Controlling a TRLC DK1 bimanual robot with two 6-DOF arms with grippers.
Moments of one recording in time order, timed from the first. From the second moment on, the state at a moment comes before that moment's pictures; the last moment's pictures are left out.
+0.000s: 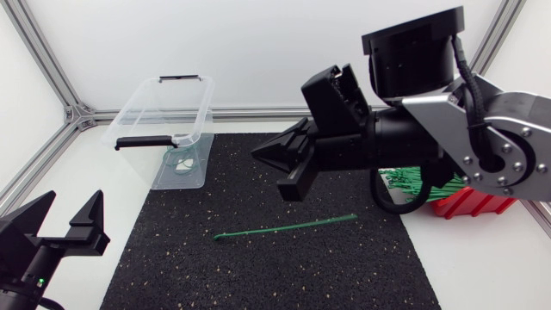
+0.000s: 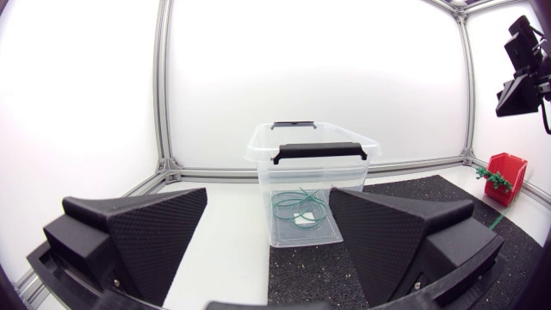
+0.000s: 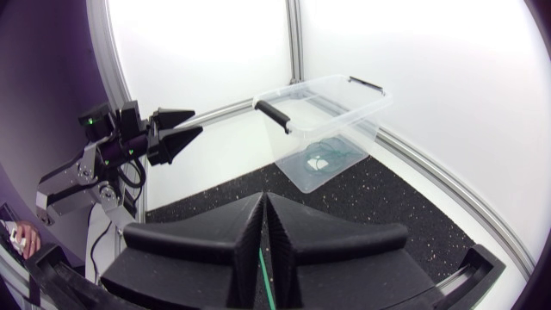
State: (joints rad) left arm 0.00 0.05 0.02 -0.01 -0.03 0.02; right arm 0.69 1.30 0.94 -0.14 -0.41 -0.08
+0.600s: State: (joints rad) left arm 0.00 0.05 0.02 -0.01 -0.02 0.02; right arm 0.56 1.20 0.84 -0.41 -0.43 -0.36
